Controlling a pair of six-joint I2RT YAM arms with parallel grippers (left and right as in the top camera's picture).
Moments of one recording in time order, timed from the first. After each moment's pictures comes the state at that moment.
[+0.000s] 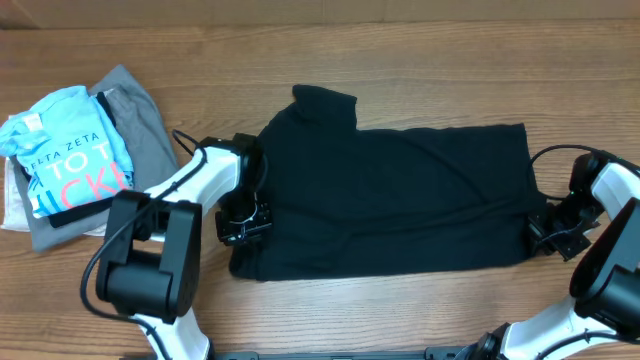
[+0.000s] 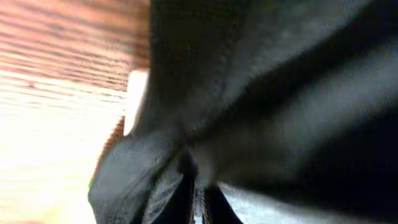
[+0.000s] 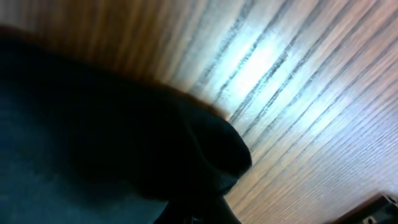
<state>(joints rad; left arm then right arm) -0.23 1.91 1.12 -1.09 0.19 -0.47 -0.52 1.86 1.10 -1.10 0.06 0.54</state>
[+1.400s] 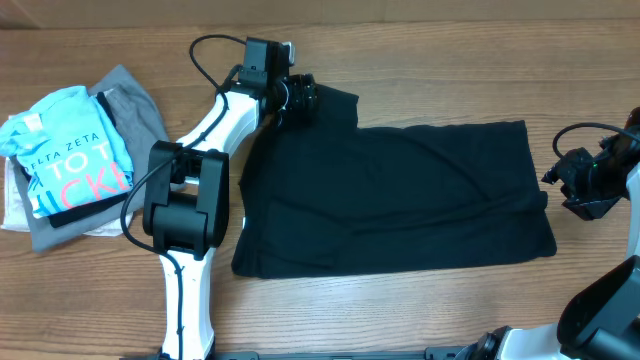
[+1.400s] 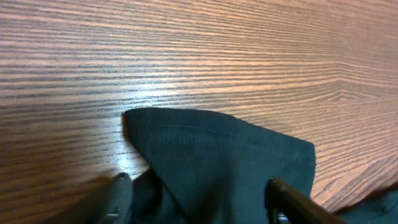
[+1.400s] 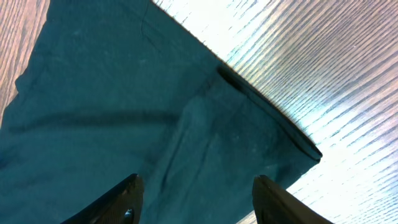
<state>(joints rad) -0.23 2.31 1.72 -0.29 0.34 -0.36 -0.52 1.64 1.33 -1.12 -0.17 0.33</state>
